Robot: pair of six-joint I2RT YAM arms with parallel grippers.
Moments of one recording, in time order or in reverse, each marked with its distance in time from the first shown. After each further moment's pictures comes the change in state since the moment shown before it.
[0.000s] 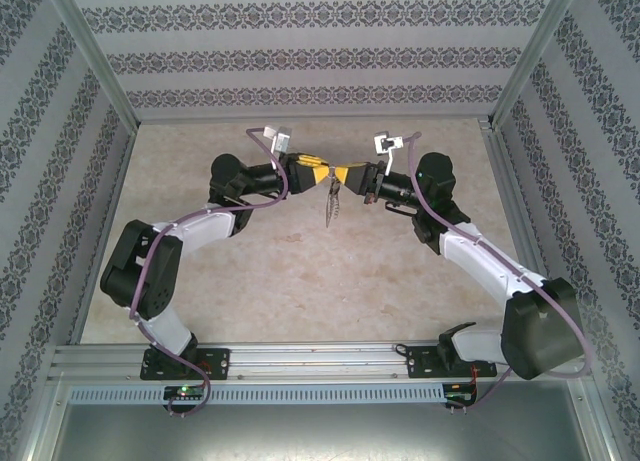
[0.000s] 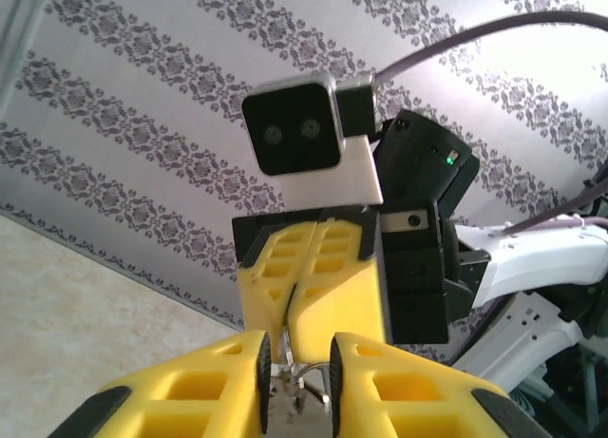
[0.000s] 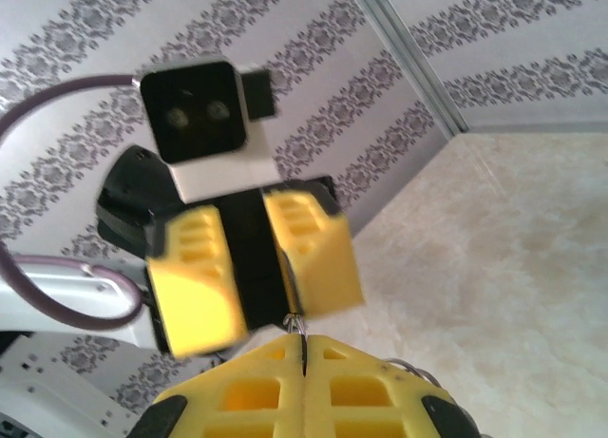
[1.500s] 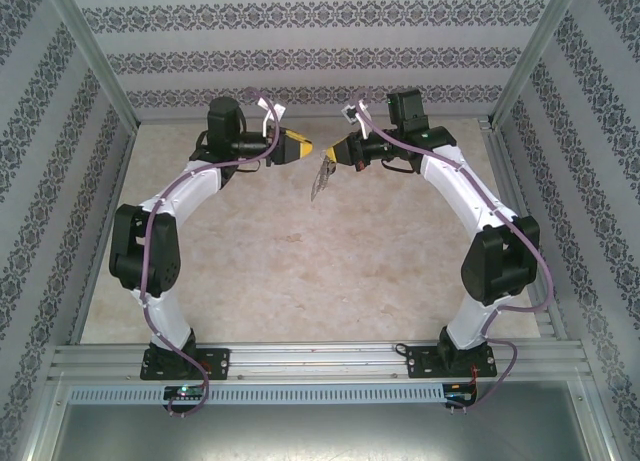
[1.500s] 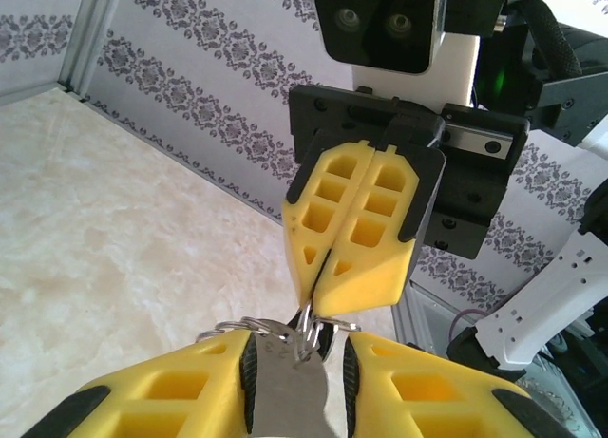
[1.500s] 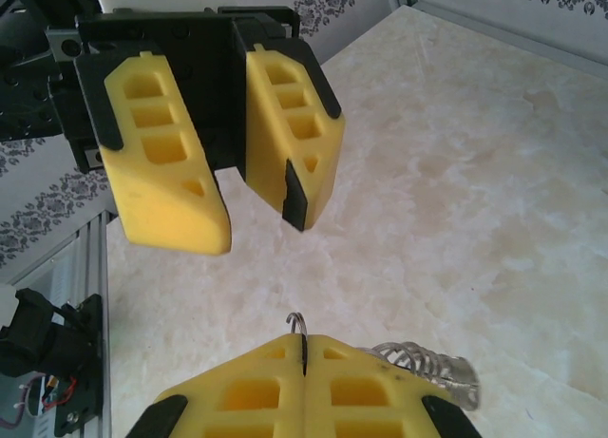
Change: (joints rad) left arm 0.151 0.151 0.439 -0.894 0.210 0.502; right arm -0.032 0.446 0.780 -1.022 -0.066 -0.770
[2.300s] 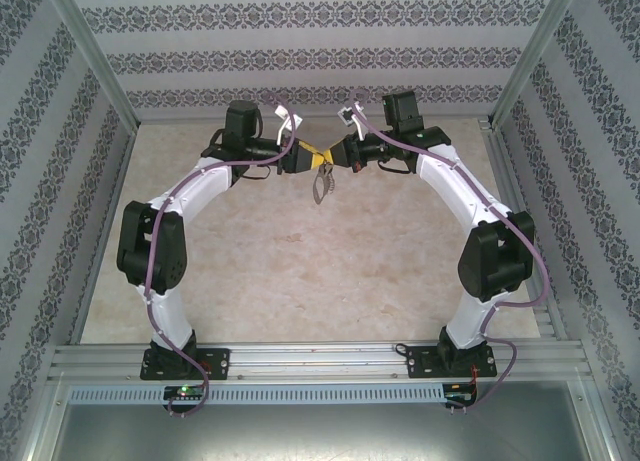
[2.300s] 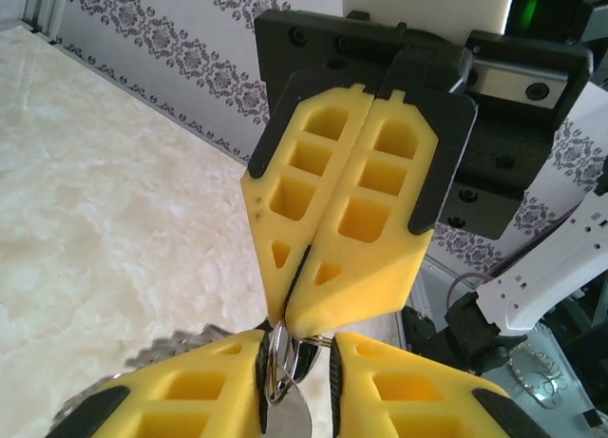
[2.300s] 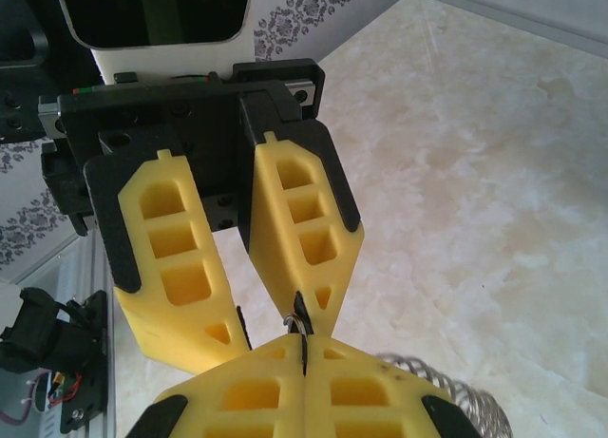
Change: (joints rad) left arm -0.056 0.037 0.075 -0.280 -0.022 0.208; right arm 0.006 0.027 0.004 0.005 -0.008 0.004
